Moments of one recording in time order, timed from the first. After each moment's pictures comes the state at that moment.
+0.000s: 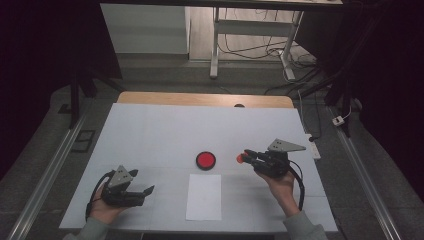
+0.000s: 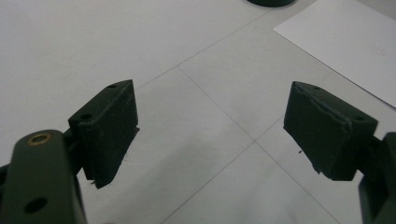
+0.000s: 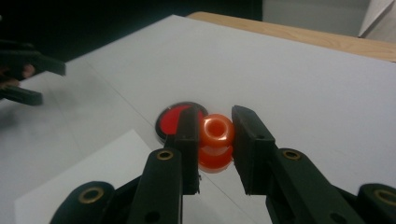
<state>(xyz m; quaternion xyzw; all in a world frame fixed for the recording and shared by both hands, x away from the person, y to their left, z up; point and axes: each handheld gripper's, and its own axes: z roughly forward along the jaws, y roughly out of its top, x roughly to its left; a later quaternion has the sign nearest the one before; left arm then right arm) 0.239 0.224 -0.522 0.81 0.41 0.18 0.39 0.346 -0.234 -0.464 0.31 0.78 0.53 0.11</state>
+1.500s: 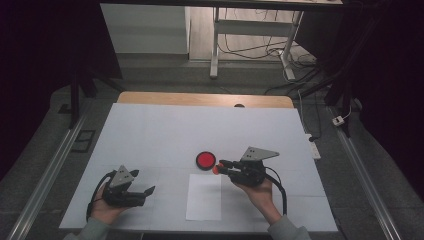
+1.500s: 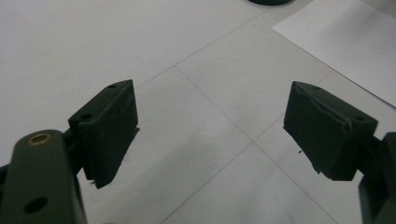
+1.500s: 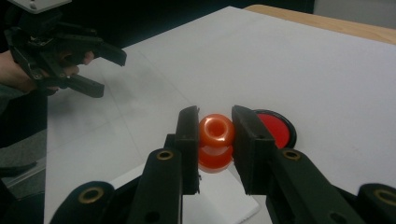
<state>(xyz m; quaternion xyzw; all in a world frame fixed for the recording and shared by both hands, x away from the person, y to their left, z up) 0.239 0.221 -0.522 0.81 0.41 0.18 0.39 0.323 -0.171 -0.474 0.25 0.81 0.53 0.06</state>
